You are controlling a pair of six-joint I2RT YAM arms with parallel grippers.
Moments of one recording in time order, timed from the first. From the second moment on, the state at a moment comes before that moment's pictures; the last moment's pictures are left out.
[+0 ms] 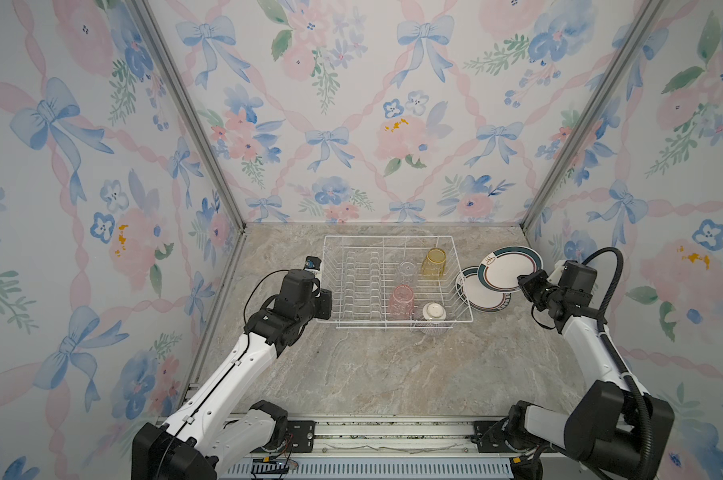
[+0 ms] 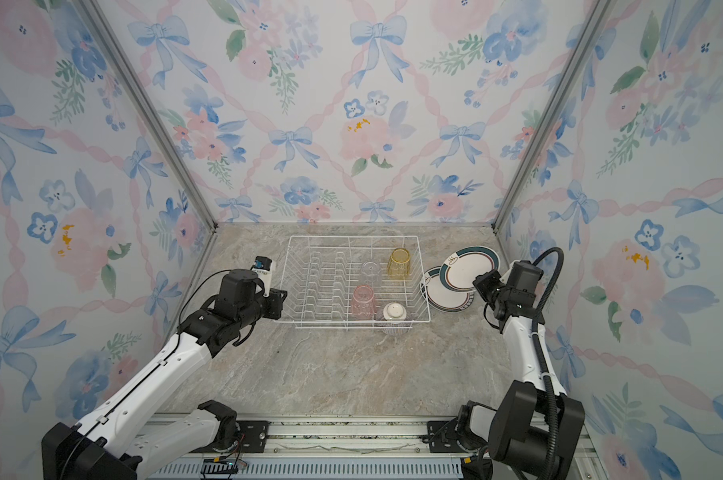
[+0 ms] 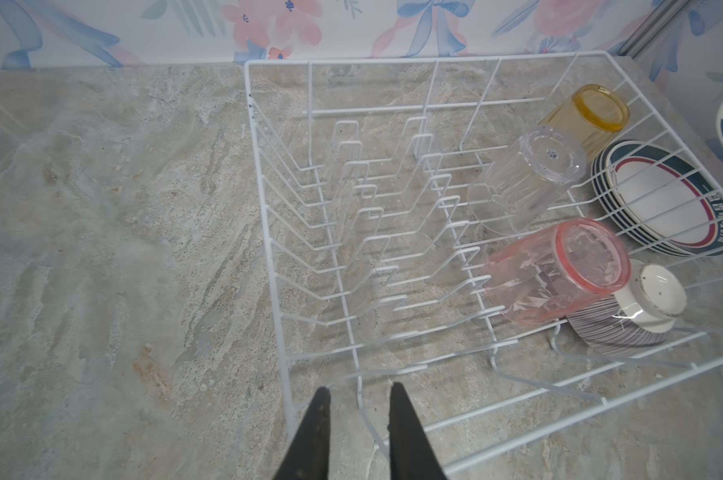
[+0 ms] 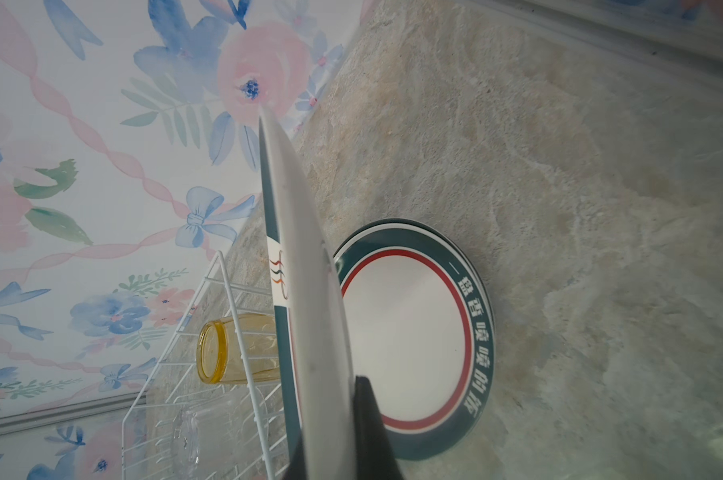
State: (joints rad) left arm -0.42 1.05 0.85 -0.47 -0.07 -0.20; right arm -0.33 1.25 0.81 -0.19 -0.37 0.74
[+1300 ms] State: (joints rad) left arm -0.72 1.43 1.18 -0.45 -0.11 -0.15; right arm -0.32 1.55 0.73 -0.01 -0.52 0.77
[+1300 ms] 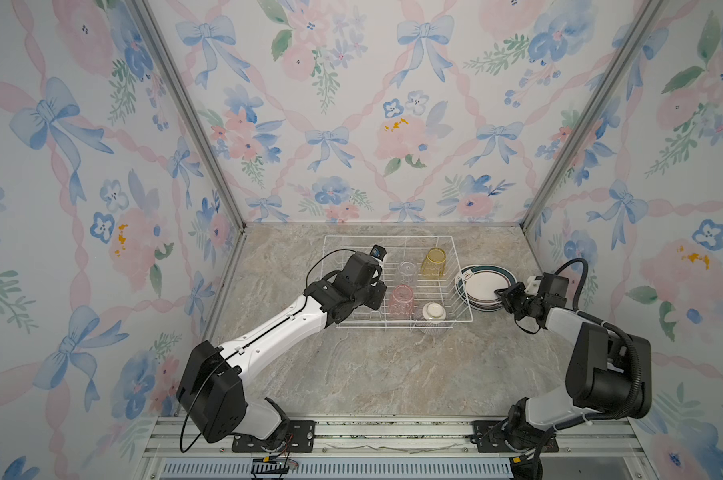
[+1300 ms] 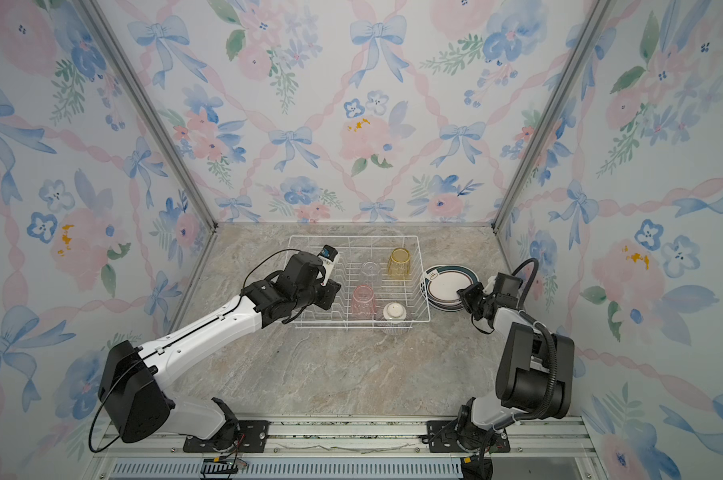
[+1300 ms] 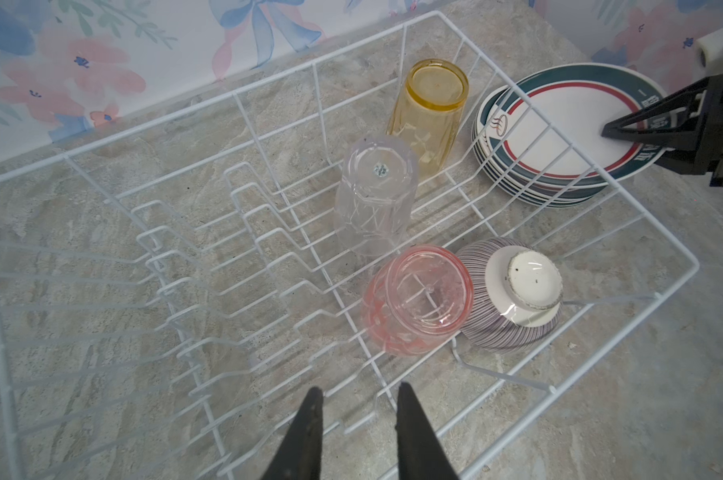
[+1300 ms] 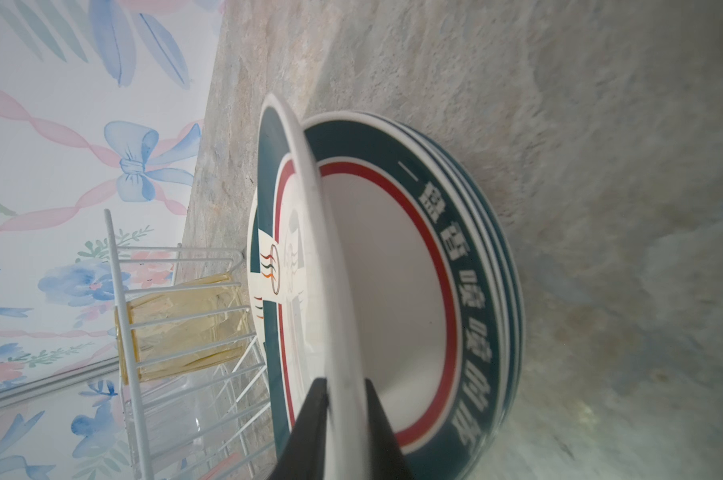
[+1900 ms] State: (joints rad) left arm -0.73 1.44 1.19 -0.44 -0.09 -0.12; right arm -0.31 1.44 0.83 -0.34 -0.41 0.55
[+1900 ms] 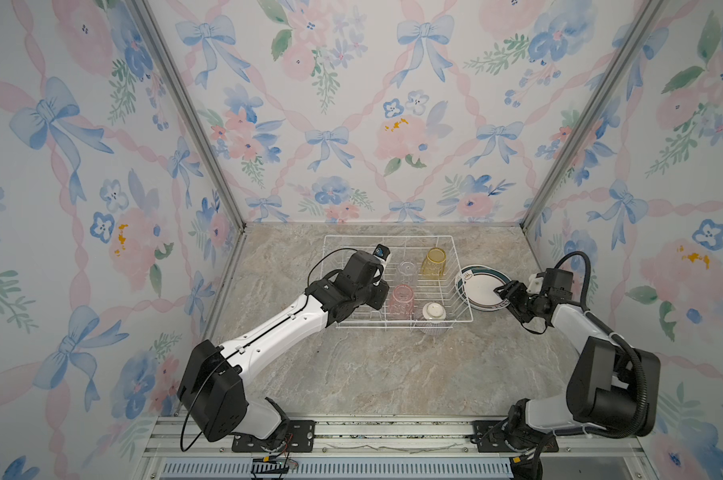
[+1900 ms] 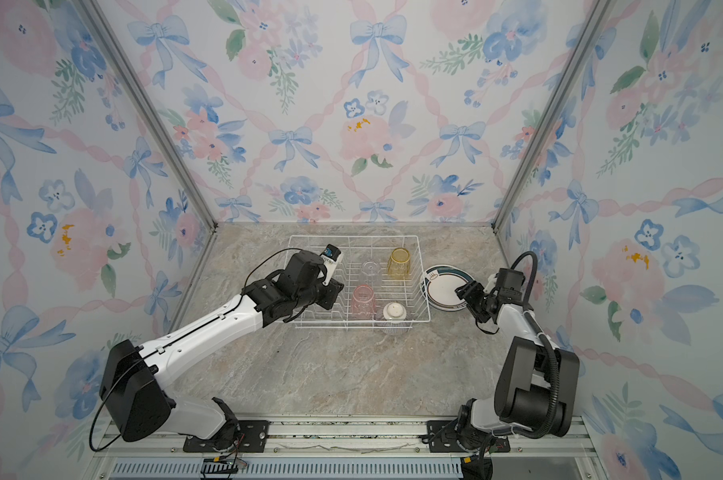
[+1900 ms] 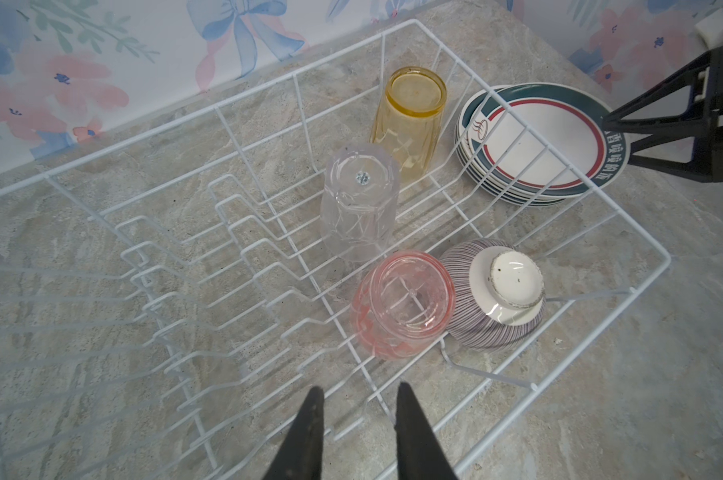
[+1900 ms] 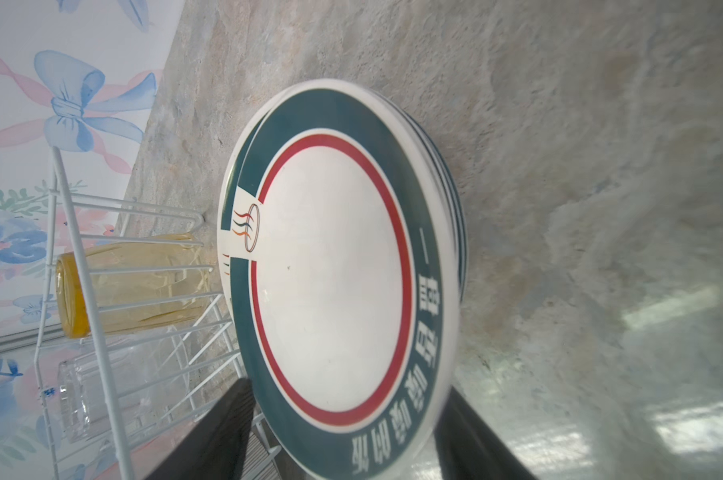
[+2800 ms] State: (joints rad) left arm -0.73 1.45 1.19 -0.44 -0.03 -0.10; right arm -0.19 1.64 1.05 -0.53 -0.18 0.36
